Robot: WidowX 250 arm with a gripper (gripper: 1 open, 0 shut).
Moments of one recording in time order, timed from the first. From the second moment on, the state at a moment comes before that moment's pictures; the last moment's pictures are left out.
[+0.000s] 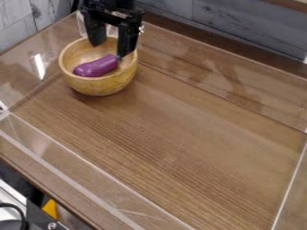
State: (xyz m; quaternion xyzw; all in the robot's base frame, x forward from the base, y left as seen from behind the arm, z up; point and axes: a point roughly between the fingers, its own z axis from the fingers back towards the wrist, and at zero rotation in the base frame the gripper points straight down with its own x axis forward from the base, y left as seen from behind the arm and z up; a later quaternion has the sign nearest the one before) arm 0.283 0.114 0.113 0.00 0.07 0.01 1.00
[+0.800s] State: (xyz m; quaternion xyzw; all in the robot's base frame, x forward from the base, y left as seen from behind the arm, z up) arm 0.294 0.129 0.105 0.00 0.06 0.00 1.00
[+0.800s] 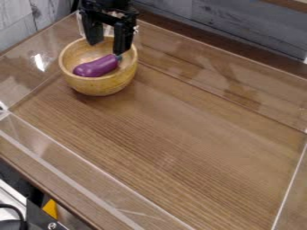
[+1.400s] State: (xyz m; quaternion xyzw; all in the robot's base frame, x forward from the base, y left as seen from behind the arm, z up) arm 0.302 0.135 0.099 0.00 0.06 0.00 1.00
